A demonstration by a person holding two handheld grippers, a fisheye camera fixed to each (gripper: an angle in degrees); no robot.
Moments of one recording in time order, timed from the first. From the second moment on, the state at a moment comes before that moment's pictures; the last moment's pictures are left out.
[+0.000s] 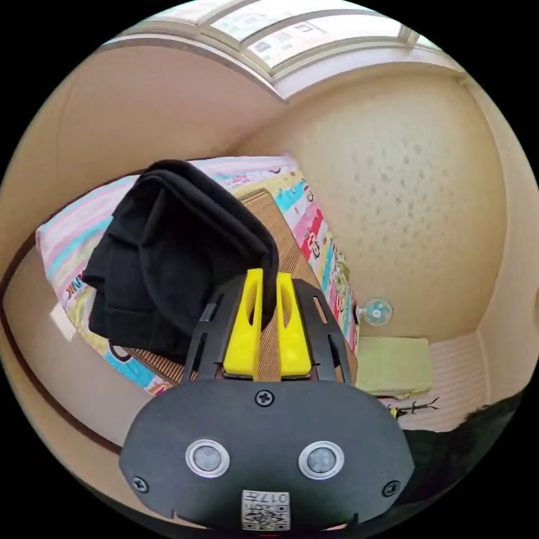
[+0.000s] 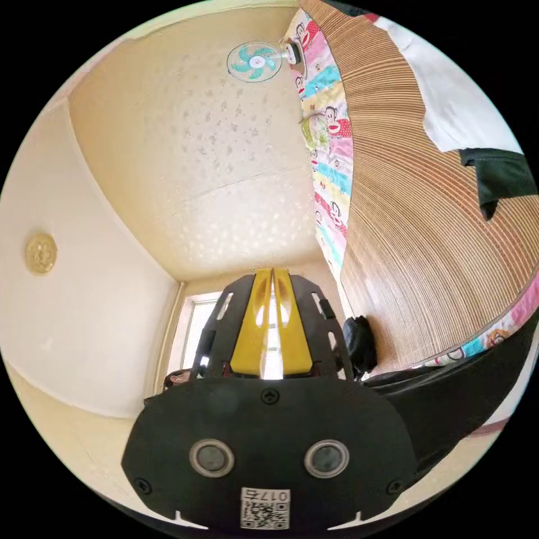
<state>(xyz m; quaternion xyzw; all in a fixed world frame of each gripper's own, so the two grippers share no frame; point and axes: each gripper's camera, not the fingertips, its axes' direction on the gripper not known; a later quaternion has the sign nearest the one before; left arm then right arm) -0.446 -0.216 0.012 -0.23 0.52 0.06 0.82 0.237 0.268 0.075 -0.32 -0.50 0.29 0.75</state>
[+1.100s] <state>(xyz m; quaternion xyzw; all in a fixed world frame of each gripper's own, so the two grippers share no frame) -0.476 -0.004 0.144 -0.48 0.48 -0.12 0.72 -0.286 0.767 0.067 -0.65 -0.33 -0.53 0.44</state>
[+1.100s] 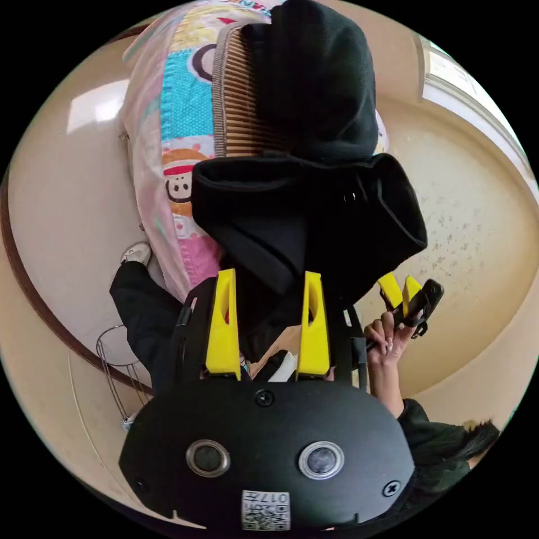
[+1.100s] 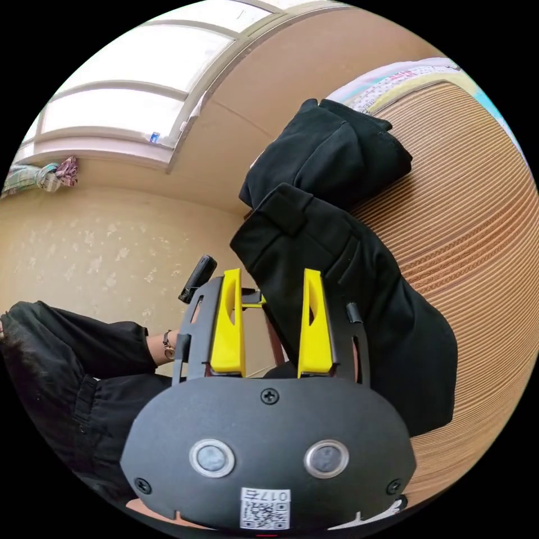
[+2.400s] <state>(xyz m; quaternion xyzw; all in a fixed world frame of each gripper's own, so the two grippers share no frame) -0.629 0.023 -0.350 0.30 0.69 0.18 0.63 0.008 0.348 -0.605 0.22 -0.30 -0.51 0.77</state>
